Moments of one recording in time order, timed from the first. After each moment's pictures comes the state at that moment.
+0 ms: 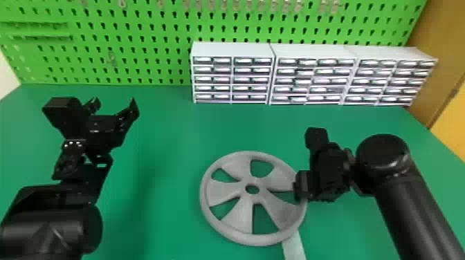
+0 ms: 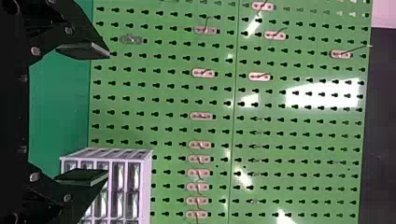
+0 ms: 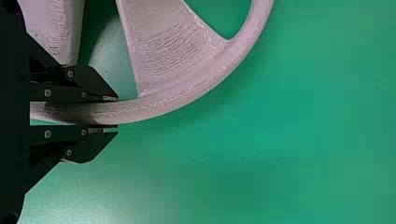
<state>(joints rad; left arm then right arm) -0.12 0.09 0.08 -1.61 0.13 0.01 -0.08 -0.47 -0.14 0.06 -1.36 -1.06 1.42 -0.92</state>
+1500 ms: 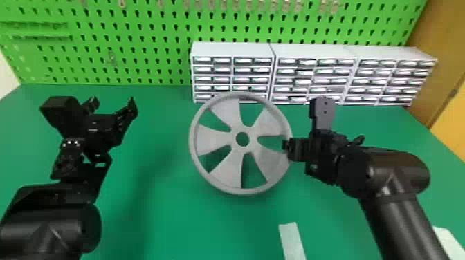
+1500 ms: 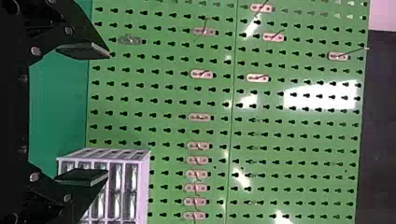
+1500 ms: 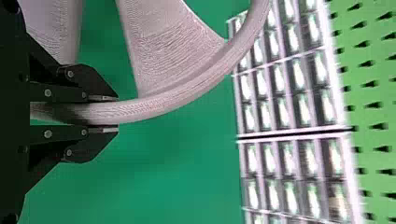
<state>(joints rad) -0.12 0.09 0.08 -1.61 0.13 0.01 -0.08 -0.36 -0.10 0.11 -1.57 -0.39 0.92 -0.16</state>
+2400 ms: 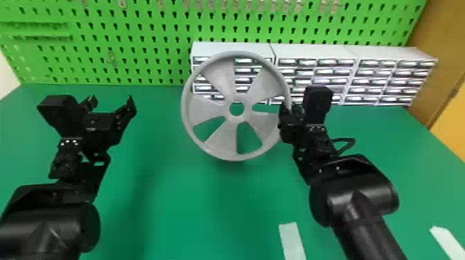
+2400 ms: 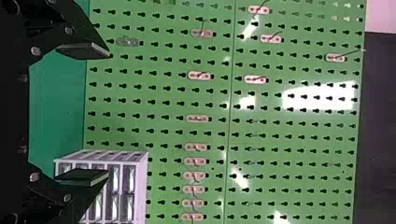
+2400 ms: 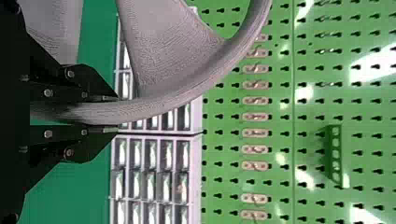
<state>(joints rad) -0.12 0.09 0.08 -1.62 0.13 0.01 -0.08 -0.30 -0.04 0.21 -1.49 -0.12 0.26 -0.16</state>
